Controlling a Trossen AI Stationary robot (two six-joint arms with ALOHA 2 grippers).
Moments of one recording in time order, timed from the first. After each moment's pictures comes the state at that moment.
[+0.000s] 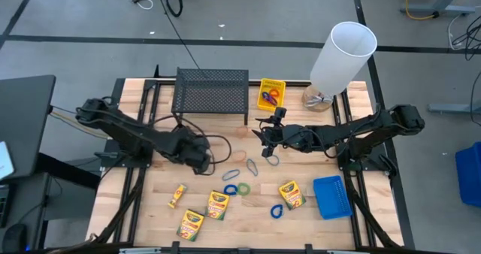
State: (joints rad) left arm -0.32 1.45 0.95 -0.89 -0.57 -0.70; right arm 0.12 1.41 0.82 0.23 0.59 -0.38
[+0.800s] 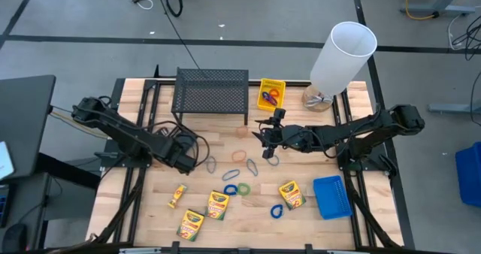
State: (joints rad) left arm -0.37 1.40 0.79 -1.15 -0.48 -1.05; right arm 0.12 1.41 0.82 0.21 0.56 -0.37
